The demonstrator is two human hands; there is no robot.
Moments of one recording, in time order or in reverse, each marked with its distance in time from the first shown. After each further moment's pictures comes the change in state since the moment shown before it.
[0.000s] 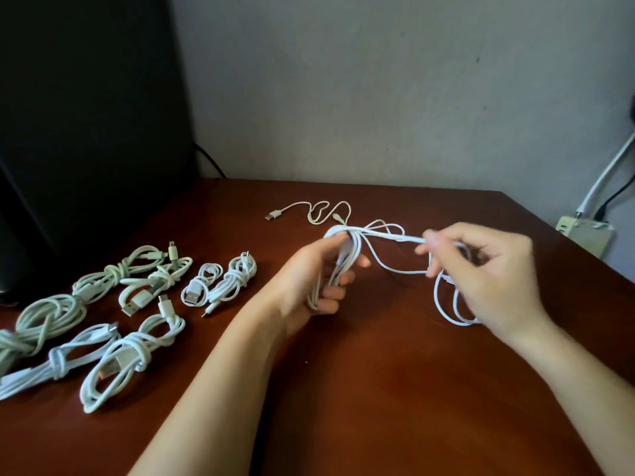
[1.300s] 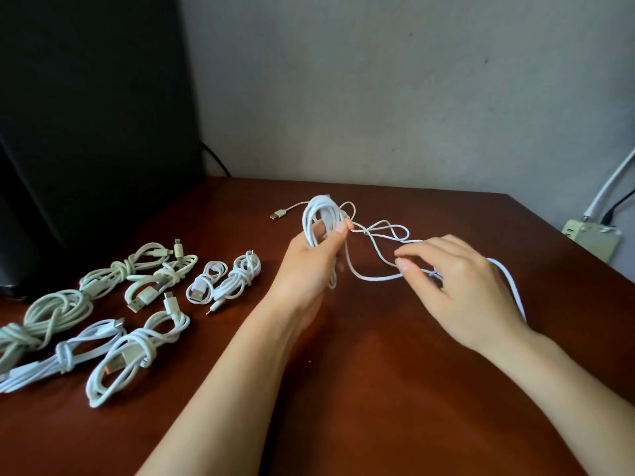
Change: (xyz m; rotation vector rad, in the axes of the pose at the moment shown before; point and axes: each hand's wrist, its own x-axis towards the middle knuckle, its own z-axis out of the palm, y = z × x) left_hand 0.008 -0.008 0.004 -0.043 0.304 0.440; right_hand -0.010 0.022 0.015 -0.505 -0.216 -0.141
